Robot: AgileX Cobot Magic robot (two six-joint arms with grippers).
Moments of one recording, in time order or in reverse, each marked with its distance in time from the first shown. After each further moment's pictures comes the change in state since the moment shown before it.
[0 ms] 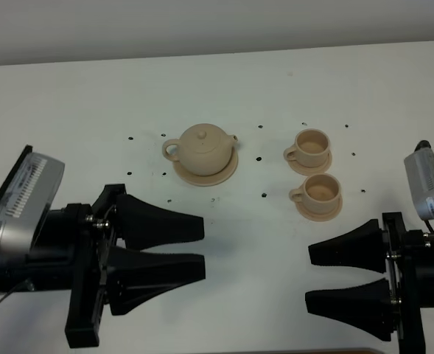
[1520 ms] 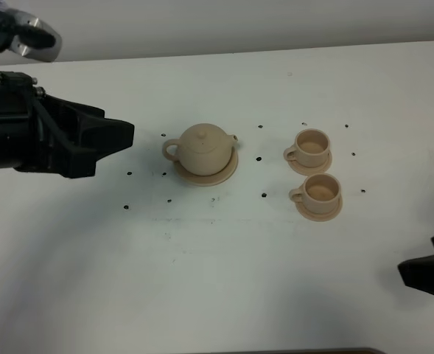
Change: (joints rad) left arm 0.000 -0.091 -0.507 1.016 -0.444 -1.276; right arm 0.000 -0.476 -0.326 -1.051 -0.140 1.467
